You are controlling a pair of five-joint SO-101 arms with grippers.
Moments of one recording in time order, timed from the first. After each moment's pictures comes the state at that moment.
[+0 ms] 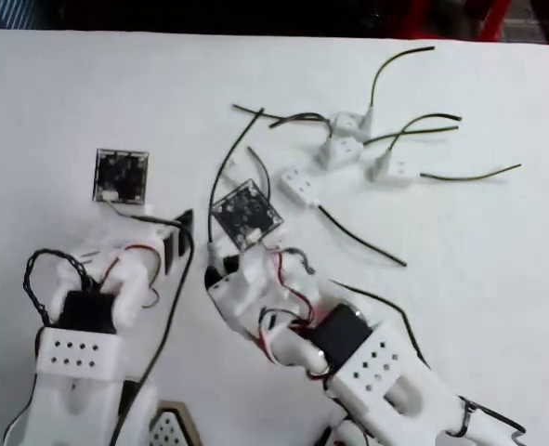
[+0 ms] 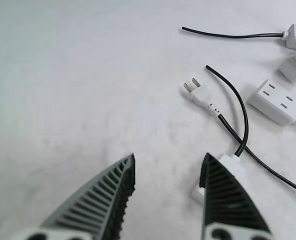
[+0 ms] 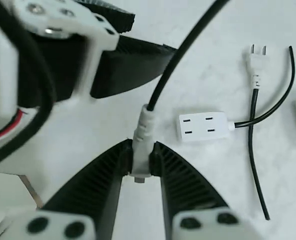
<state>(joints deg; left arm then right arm) 0.0 -60.9 64.3 47.6 0.5 -49.5 -53.1 52.0 51.8 -5.7</state>
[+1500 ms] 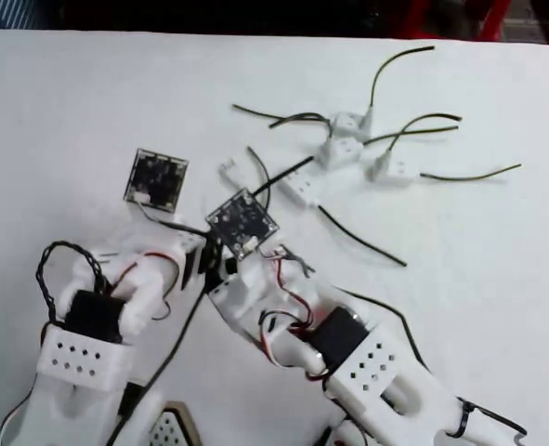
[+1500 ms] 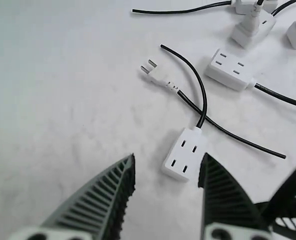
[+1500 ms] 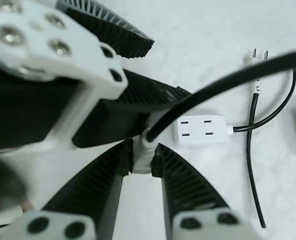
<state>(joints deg) 9.5 -61.0 57.8 58.3 -1.3 -49.3 -53.2 56.2 47.2 -2.7</state>
